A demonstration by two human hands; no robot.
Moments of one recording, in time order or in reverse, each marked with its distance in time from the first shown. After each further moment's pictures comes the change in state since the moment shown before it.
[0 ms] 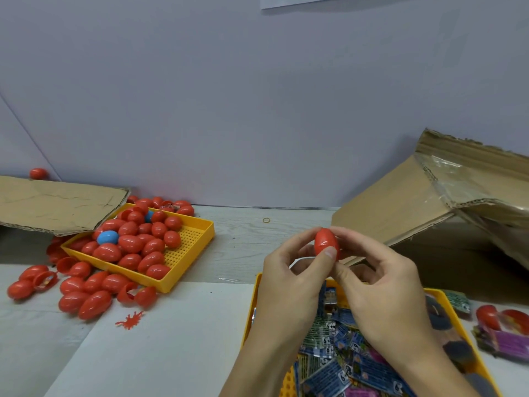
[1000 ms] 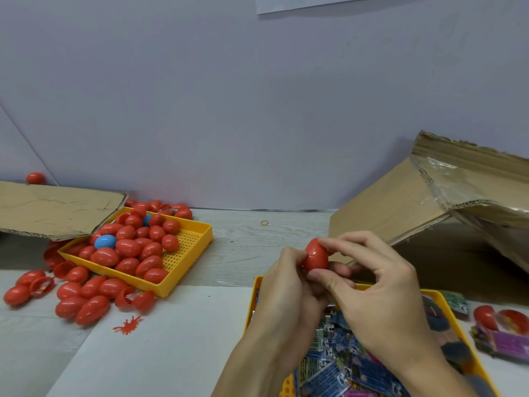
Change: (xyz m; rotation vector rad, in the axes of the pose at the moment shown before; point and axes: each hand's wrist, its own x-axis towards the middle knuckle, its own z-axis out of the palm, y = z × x) left_hand 0.002 0.004 0.002 -0.426 -0.109 -0.315; right_hand 0.000 -0.013 0.002 -0.211 0.038 -0.165
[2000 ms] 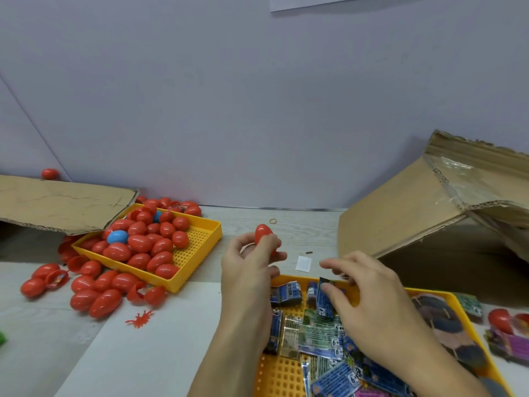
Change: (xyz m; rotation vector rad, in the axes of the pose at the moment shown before) left_hand 0.003 0.025 -0.034 0.292 0.516 0.296; right_hand -0.004 0.022 0.004 -0.386 -0.376 0.104
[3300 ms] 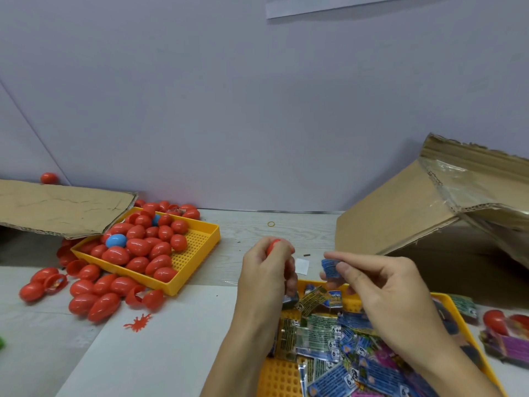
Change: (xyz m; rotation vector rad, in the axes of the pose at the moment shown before) left_hand -0.006 -0.004 0.006 0.173 -0.256 0.081; right_hand -0.001 -0.004 -0.017 0.599 0.110 0.105
